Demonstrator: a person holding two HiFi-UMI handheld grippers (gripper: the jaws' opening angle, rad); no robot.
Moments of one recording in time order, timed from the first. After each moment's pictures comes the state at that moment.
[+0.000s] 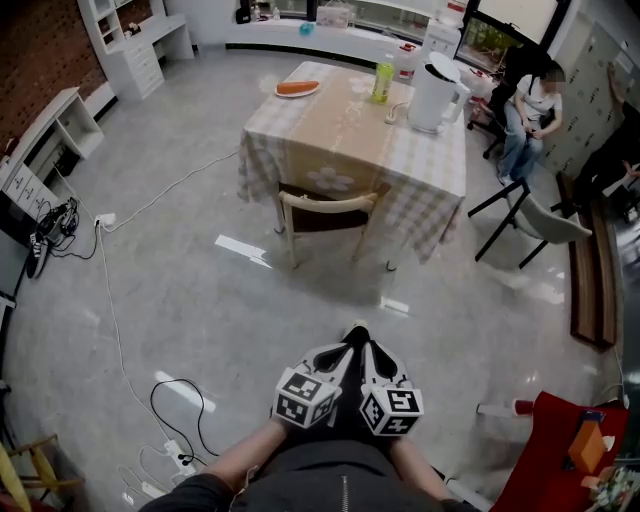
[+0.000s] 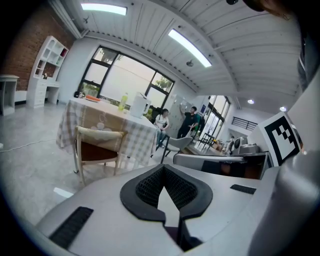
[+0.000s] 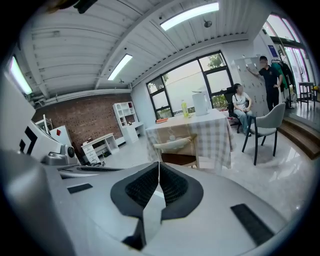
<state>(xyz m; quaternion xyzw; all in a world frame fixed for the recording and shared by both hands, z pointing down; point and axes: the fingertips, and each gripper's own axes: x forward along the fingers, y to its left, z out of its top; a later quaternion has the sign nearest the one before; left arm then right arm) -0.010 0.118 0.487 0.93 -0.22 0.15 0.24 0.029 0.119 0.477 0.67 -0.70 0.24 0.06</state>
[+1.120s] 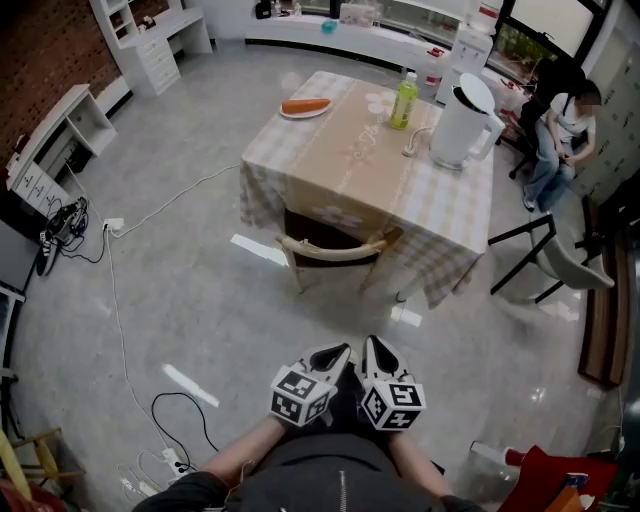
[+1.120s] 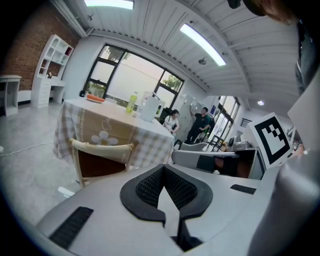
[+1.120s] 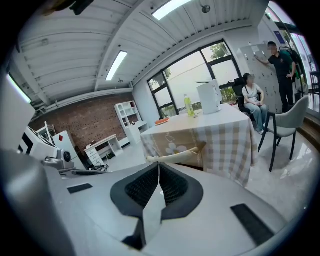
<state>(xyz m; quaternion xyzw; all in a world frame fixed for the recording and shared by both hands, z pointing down) 0.052 -0.060 0.491 0.92 -0.26 0.16 0.25 0.102 -0.072 0.481 0.63 -0.73 0.26 0.05</state>
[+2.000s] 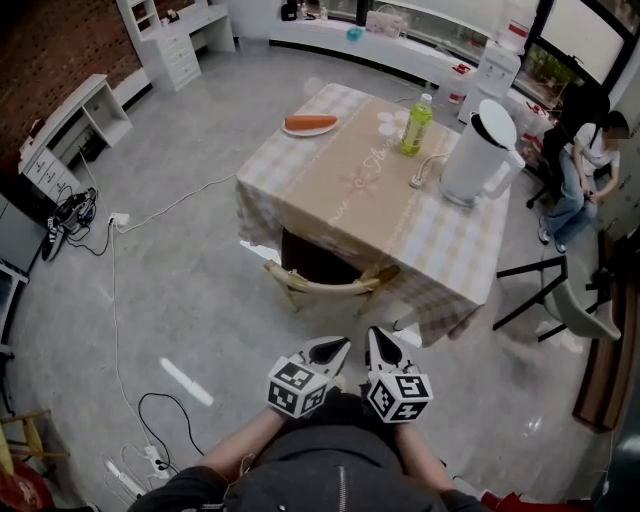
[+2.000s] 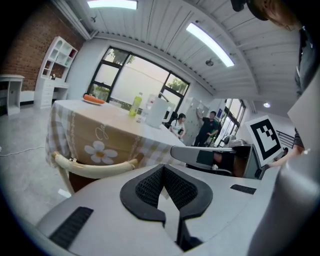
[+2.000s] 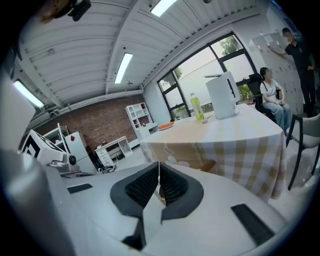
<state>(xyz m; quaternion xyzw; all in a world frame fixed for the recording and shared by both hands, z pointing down) 0.118 -0.176 0.503 0.91 -0.29 0.14 0.25 0.167 -0.198 0.485 0.57 -0.78 0.24 0.04</state>
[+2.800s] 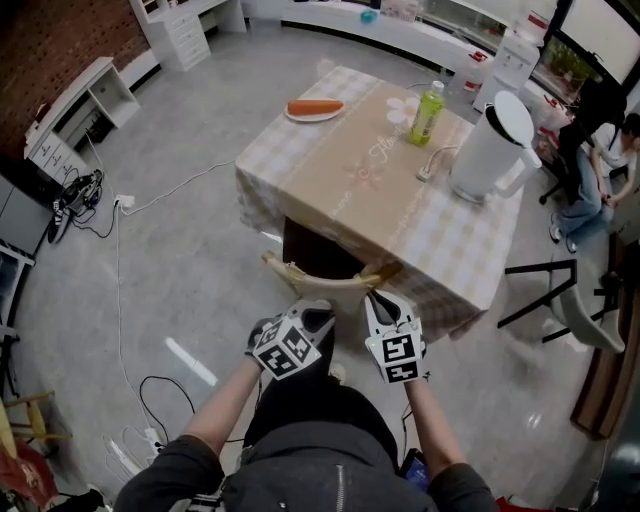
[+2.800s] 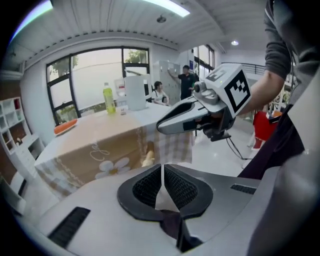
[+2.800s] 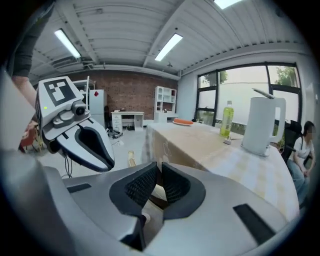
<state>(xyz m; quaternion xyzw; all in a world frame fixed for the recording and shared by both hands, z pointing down) 0.108 -0.234 0.543 0.91 -0.19 0.36 0.03 0.171 -0.278 0.511 0.47 -0.85 0.07 0.23</state>
